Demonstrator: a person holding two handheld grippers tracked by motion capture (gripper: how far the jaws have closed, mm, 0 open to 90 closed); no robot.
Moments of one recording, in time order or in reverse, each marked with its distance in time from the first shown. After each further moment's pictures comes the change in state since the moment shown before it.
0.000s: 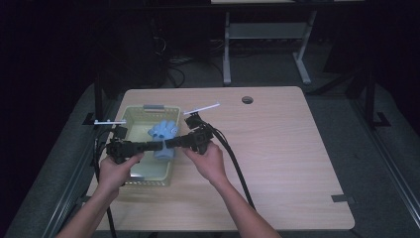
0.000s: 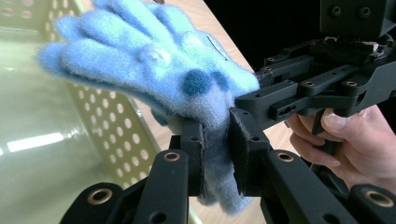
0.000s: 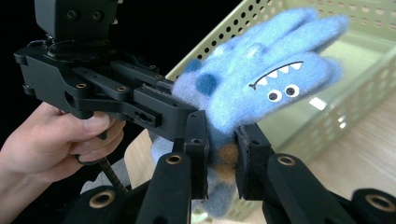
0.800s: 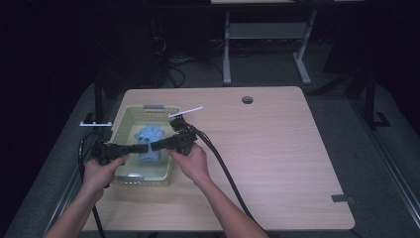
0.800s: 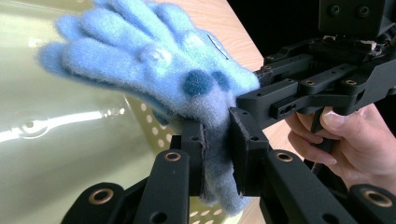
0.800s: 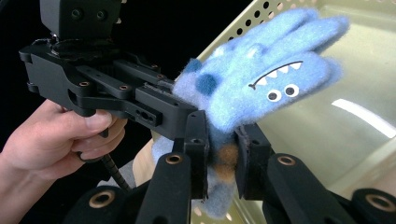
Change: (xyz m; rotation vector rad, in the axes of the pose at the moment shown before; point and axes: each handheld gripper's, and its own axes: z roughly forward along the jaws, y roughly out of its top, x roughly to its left) left arm 0.031 -0.006 -0.028 0.027 0.031 -0.054; right arm 0.002 0.004 0.046 0.017 0.060 0.031
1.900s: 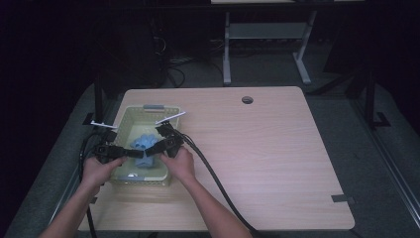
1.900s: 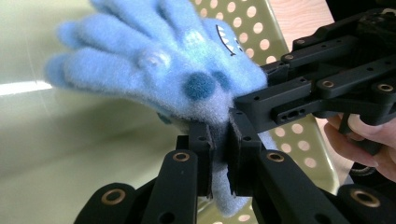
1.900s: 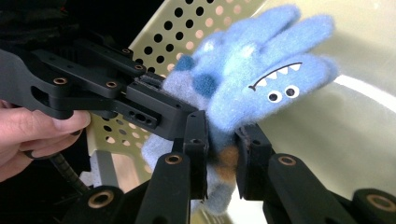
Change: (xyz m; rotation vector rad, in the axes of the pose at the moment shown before) left arm 0.044 0.002 0.012 0.184 0.172 -0.049; right arm -0.023 0.000 0.064 0.129 -0.099 0.051
